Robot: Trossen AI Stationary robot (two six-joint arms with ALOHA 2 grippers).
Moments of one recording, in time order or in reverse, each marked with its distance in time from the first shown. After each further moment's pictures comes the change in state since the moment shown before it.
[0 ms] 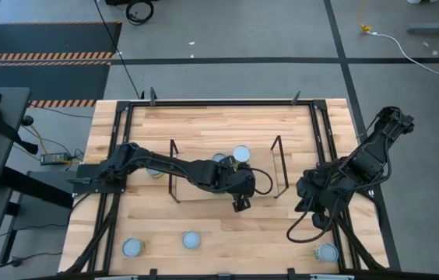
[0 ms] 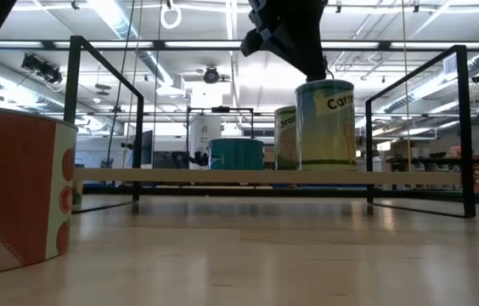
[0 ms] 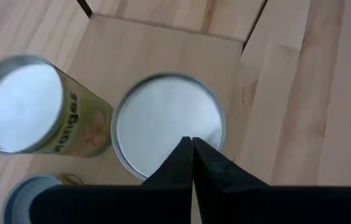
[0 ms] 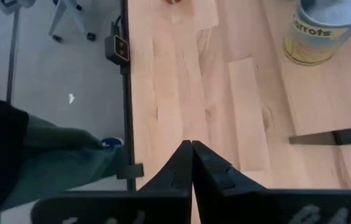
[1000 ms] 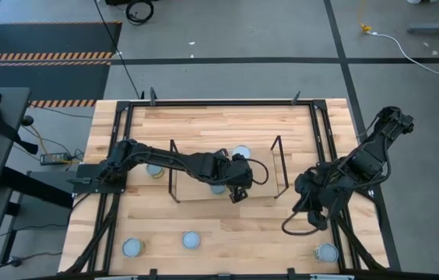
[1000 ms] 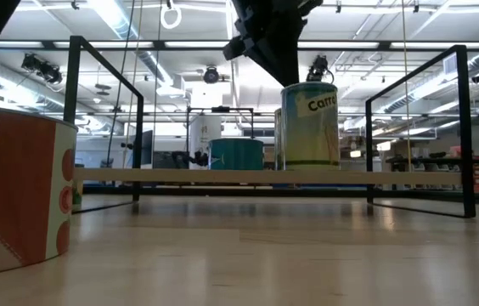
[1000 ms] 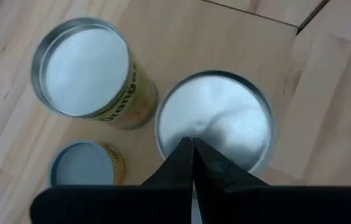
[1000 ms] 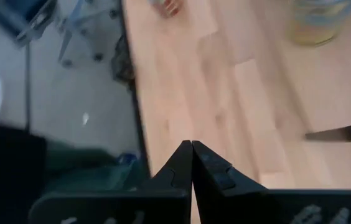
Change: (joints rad) left arm 0.049 -0.014 0.001 -0.121 -0.019 -0.084; right arm -0.007 0.001 0.000 0.039 0.005 0.125
